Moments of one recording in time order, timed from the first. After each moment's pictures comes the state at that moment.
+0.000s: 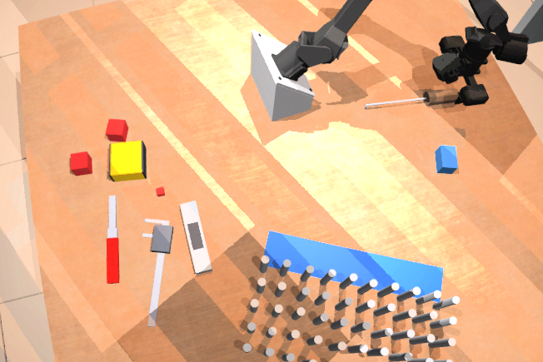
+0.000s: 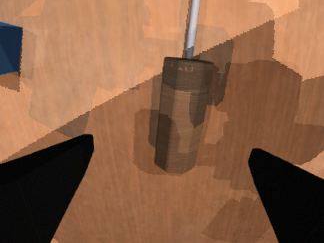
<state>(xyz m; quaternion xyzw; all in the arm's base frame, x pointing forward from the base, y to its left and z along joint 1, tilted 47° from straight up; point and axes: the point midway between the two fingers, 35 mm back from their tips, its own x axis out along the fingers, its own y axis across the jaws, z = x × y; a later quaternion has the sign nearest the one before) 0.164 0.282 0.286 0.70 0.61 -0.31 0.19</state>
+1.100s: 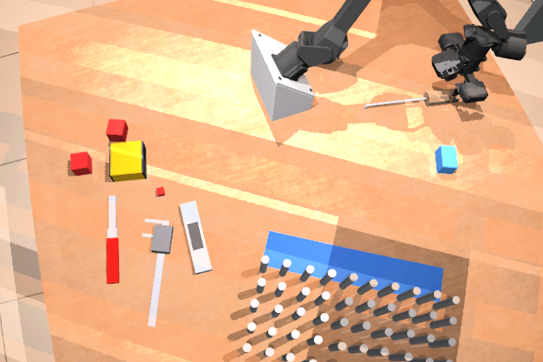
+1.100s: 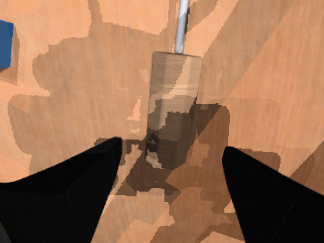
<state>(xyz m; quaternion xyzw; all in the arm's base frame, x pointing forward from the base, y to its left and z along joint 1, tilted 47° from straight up) 0.156 0.284 0.288 0.70 0.61 -0.31 0.18</state>
